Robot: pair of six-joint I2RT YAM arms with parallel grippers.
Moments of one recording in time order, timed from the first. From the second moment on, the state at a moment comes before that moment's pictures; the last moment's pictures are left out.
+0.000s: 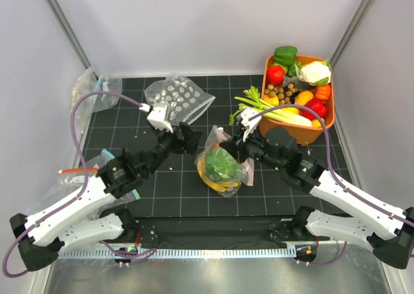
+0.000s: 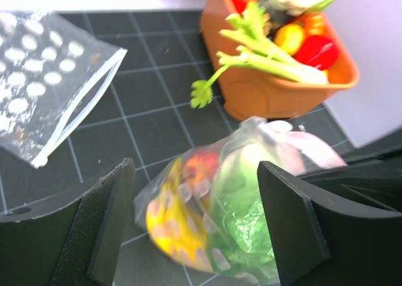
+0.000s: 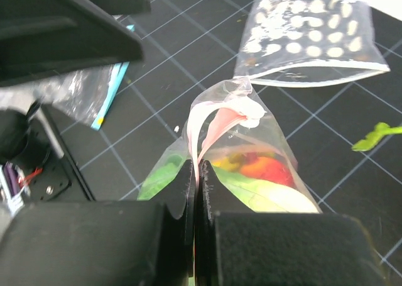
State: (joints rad) left arm -0.93 0.92 0.95 -0.20 -0.41 -0.42; right arm 0.88 0.94 0.89 -0.15 -0.02 0.15
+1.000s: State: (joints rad) left arm -0.93 0.85 0.76 0.15 0.07 -0.32; right arm 0.88 0.82 0.84 -0.13 -0.30 0.09
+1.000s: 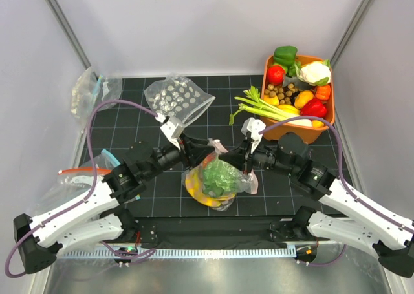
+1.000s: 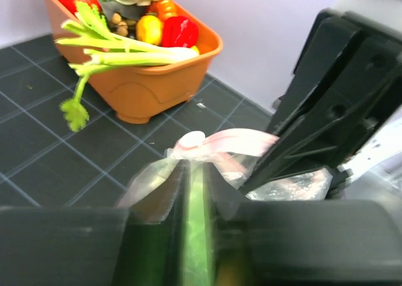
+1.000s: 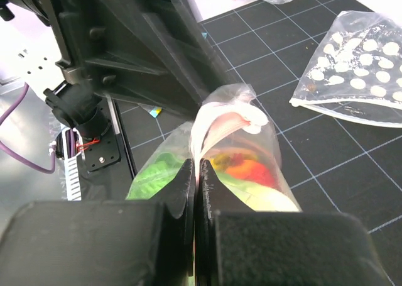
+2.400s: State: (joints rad) left arm -0.93 0.91 0.82 -0.02 -0.32 -0.36; right arm 1.08 1.04 1.01 -0.25 0.33 -0.06
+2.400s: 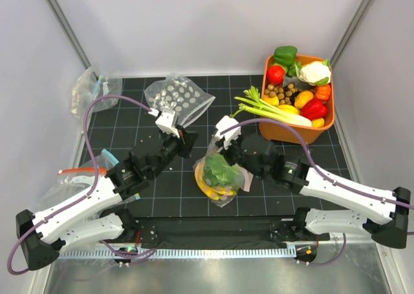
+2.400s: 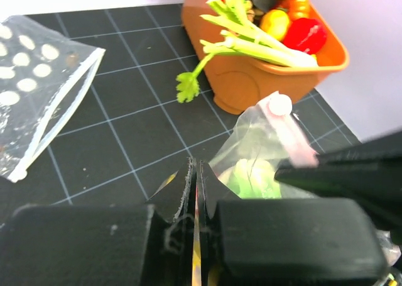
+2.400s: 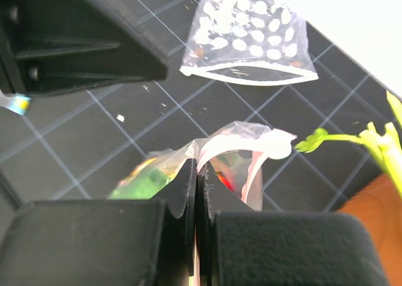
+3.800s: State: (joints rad) left arm -0.78 0.85 0.67 0.21 0.24 -0.42; right arm 1.12 0.84 0.88 -0.27 -0.13 -0.63
